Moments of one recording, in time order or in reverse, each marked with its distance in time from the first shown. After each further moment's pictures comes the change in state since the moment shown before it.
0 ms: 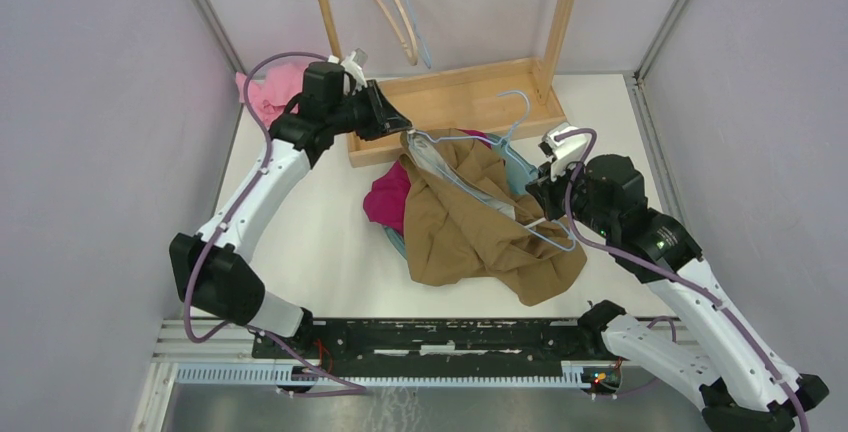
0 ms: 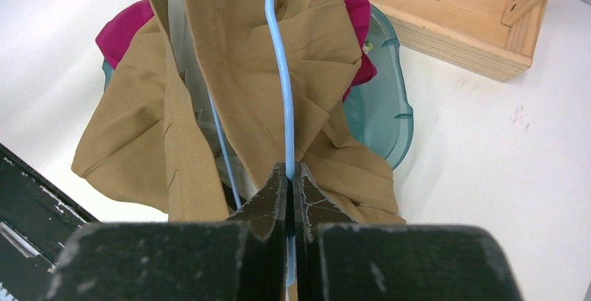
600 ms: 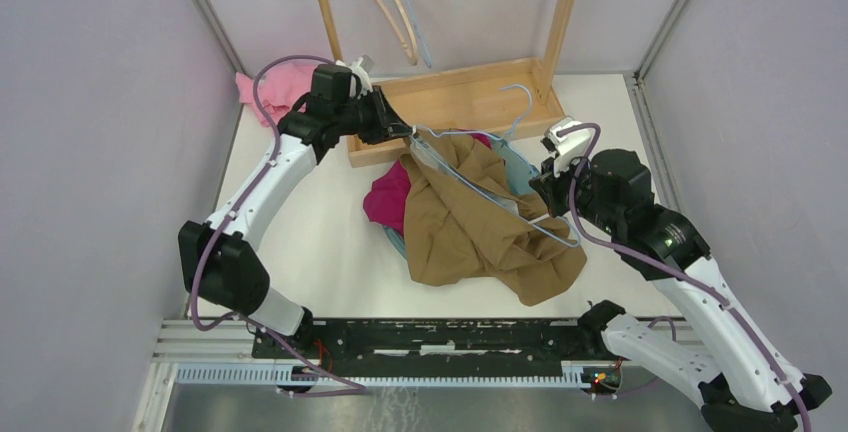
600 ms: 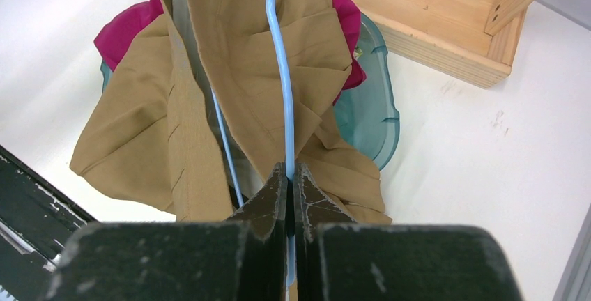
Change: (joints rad) left arm 0.000 0.054 0.008 -0.034 -0.004 0.034; right arm 0.000 0.018 0.073 -0.054 0.010 -0.028
